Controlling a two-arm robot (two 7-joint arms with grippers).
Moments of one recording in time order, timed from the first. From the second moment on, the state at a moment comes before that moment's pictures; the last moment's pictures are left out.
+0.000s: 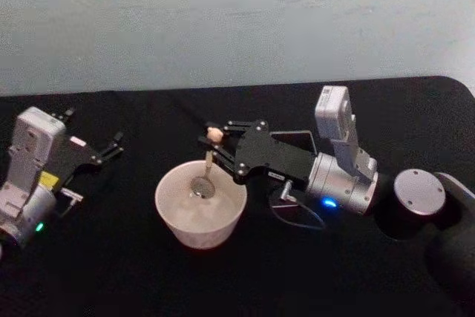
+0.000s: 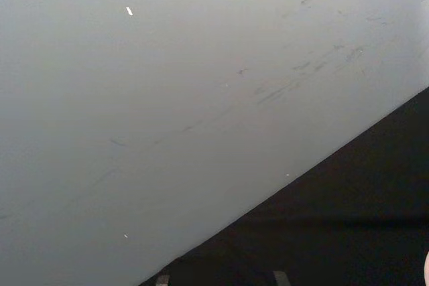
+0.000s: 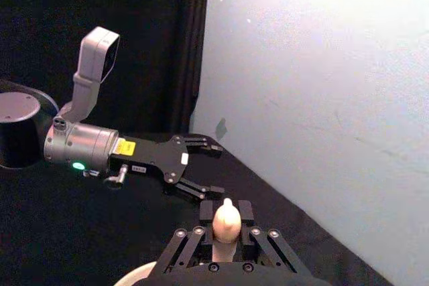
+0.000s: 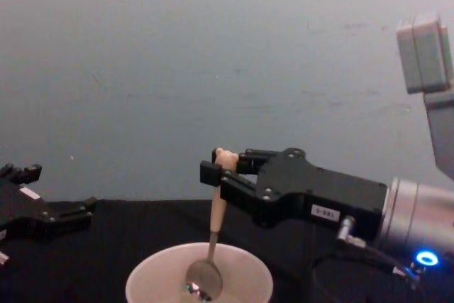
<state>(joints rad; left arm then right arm) -0.20 0.60 0.45 -1.41 -0.25 -0.12 0.03 0.46 0.30 -0.57 -1.17 0.42 -0.33 0.76</state>
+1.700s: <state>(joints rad) -0.20 0.60 0.45 -1.41 -0.25 -0.12 0.03 0.28 0.55 -0.34 -1.54 0.57 -0.30 0.70</state>
